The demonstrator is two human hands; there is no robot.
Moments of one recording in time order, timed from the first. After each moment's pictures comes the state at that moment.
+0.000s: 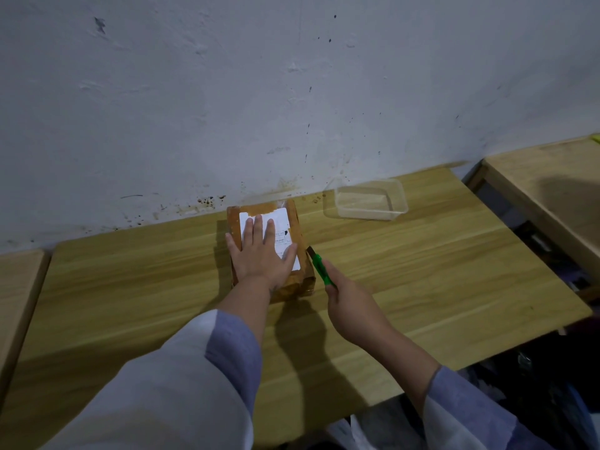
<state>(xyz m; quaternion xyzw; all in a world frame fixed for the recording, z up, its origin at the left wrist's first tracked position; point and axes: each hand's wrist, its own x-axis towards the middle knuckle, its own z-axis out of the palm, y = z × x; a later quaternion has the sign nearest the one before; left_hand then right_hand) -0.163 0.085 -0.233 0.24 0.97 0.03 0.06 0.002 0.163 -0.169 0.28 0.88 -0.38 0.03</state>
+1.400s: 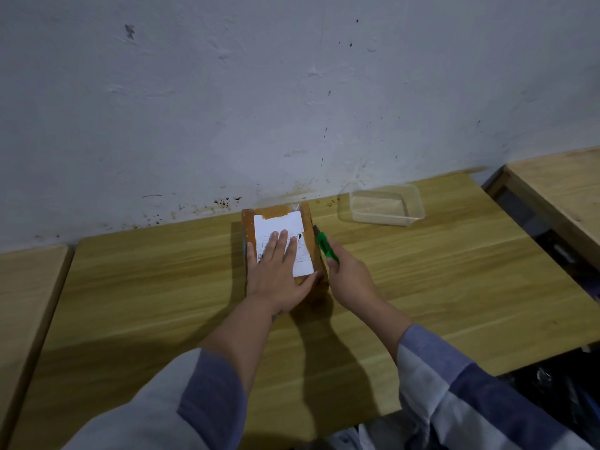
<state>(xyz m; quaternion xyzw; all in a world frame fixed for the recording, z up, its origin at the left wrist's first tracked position) -0.141 0.063 -0.230 0.33 0.94 0.03 0.08 -0.054 0.175 -0.184 0.32 0.86 -0.40 -0.02</state>
